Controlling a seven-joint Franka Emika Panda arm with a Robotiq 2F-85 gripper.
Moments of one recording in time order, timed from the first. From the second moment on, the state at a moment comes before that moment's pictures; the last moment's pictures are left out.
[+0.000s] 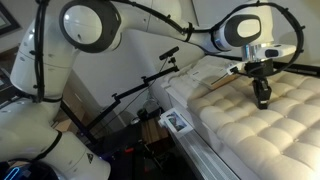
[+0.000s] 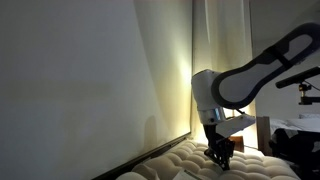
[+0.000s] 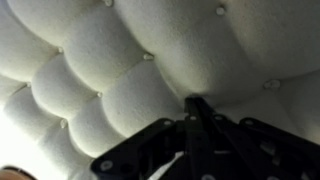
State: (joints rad) arm 0.13 0.92 -0.15 -1.27 -0.14 2.02 0.60
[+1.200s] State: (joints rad) arm 0.12 0.71 -0.10 -1.55 -0.09 2.48 0.65
